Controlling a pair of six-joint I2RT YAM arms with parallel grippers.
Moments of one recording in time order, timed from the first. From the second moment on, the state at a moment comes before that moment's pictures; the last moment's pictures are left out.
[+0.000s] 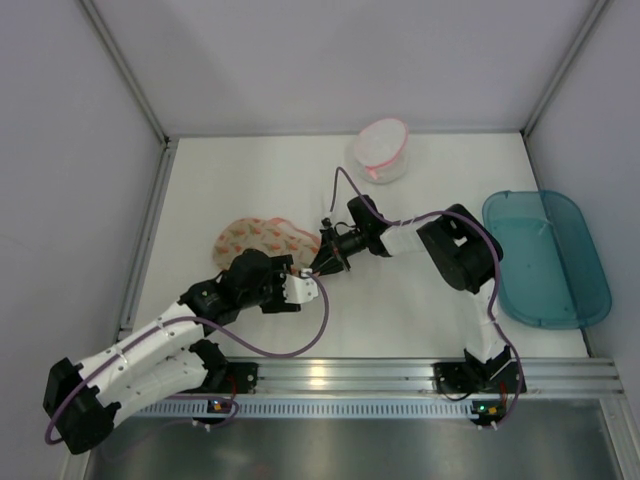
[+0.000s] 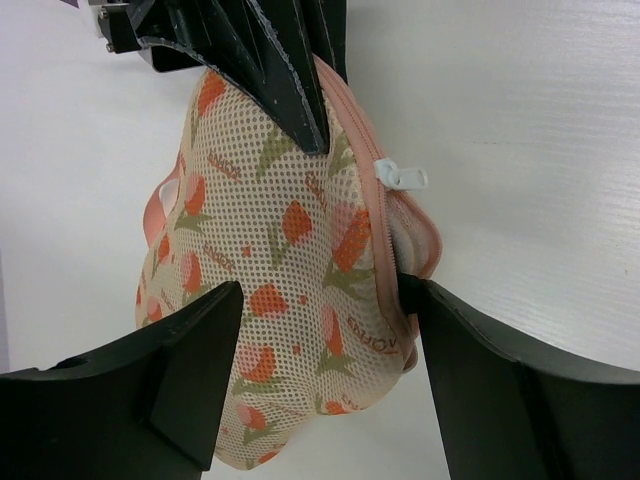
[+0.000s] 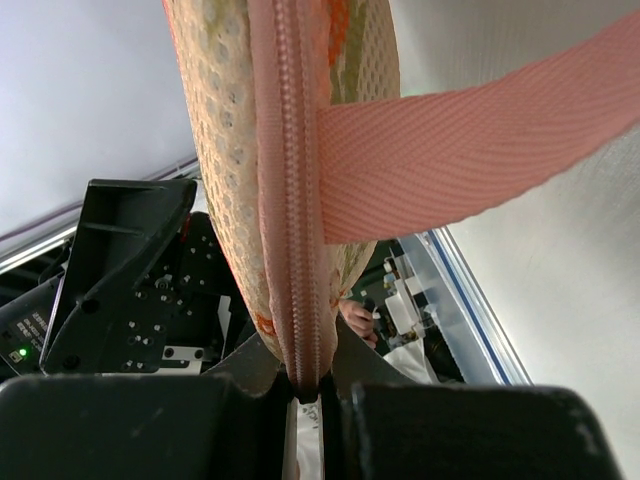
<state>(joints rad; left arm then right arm) -0.77 0.83 0.56 -0.44 0.05 0.78 0.65 2.11 1.13 0.30 -1.21 1.28</state>
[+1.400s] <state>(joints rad) -0.77 0.69 0.57 -0.53 0.17 0.84 0.65 2.11 1.13 0.29 -1.21 1.26</state>
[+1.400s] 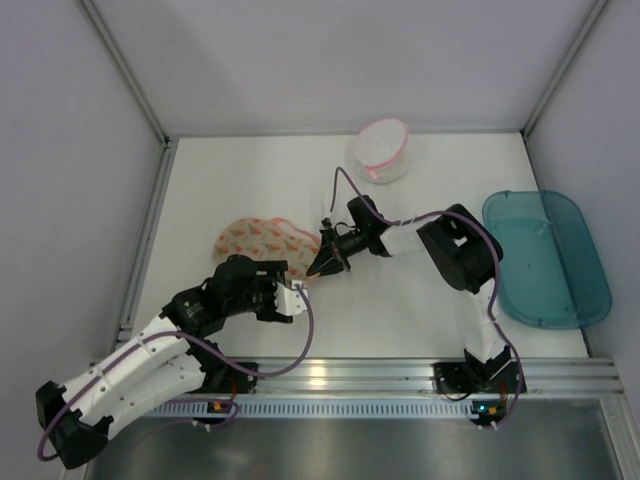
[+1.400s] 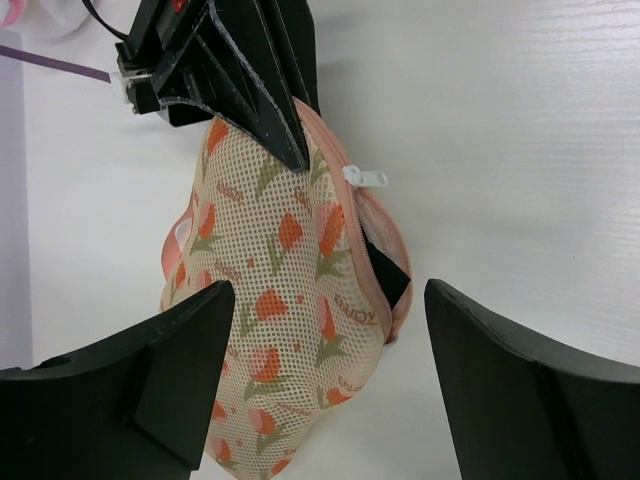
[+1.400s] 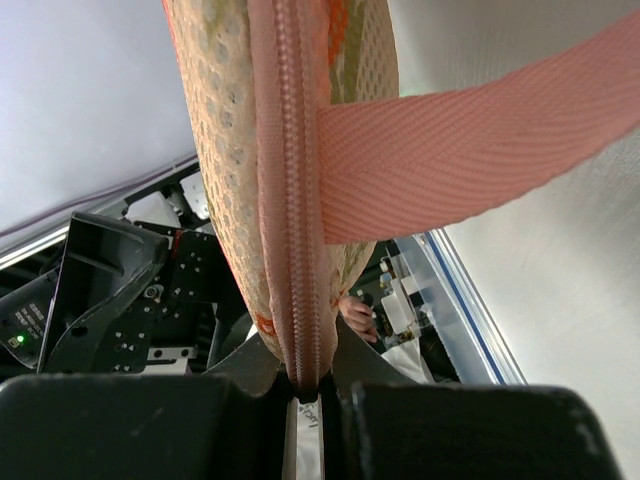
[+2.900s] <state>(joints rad) -0.77 0.90 0.50 -0.18 -0.09 0.84 0.65 2.11 1.13 0.31 -1.20 1.30</state>
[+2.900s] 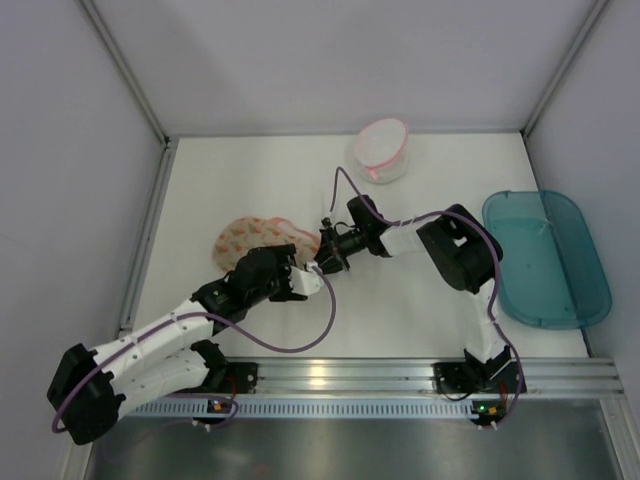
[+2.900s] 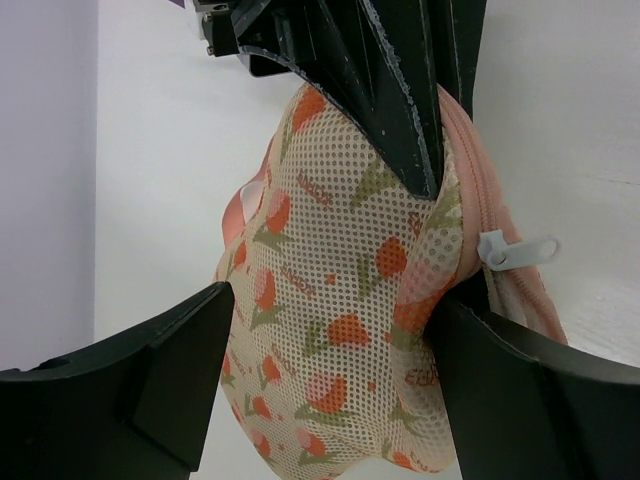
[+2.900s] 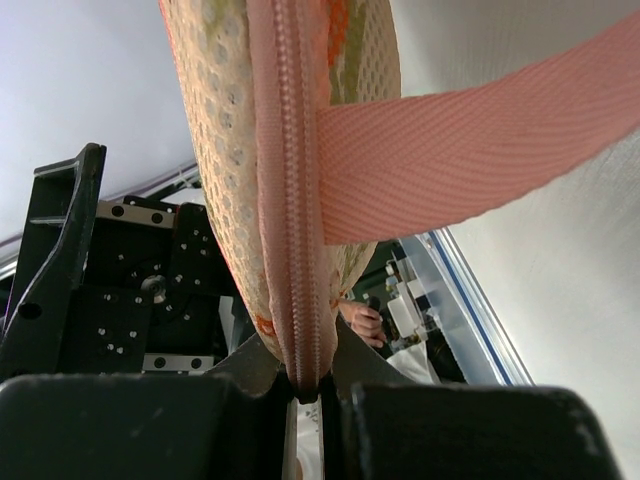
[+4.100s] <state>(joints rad) -0.90 0.80 0.48 -0.27 -0.08 0.84 0.67 2.12 1.13 0.31 -1.22 1.29</state>
